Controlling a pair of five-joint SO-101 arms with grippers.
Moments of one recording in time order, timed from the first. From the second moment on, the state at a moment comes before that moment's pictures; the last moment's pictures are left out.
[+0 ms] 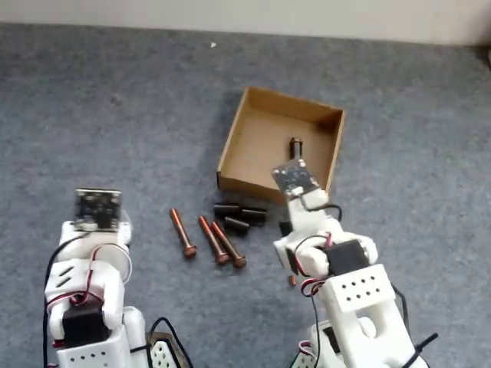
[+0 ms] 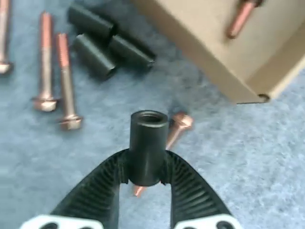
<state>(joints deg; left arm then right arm) -18.9 -103.5 82.9 61.5 -11.8 -22.0 -55.0 61.9 64.1 12.0</state>
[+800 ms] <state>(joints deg) -6.6 -50.9 49.9 70.9 -51.9 -11.8 -55.4 66.5 56.0 9.9</state>
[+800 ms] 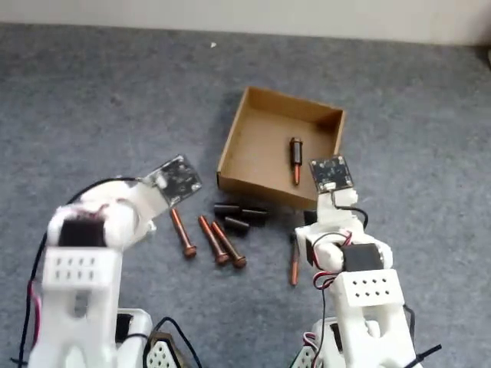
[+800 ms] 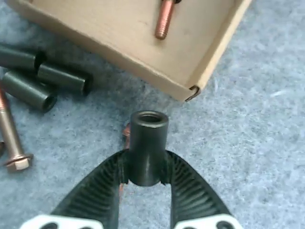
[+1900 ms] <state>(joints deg) 11.5 -5.9 44.0 57.4 -75.3 -11.5 -55.4 66.5 56.0 9.9</state>
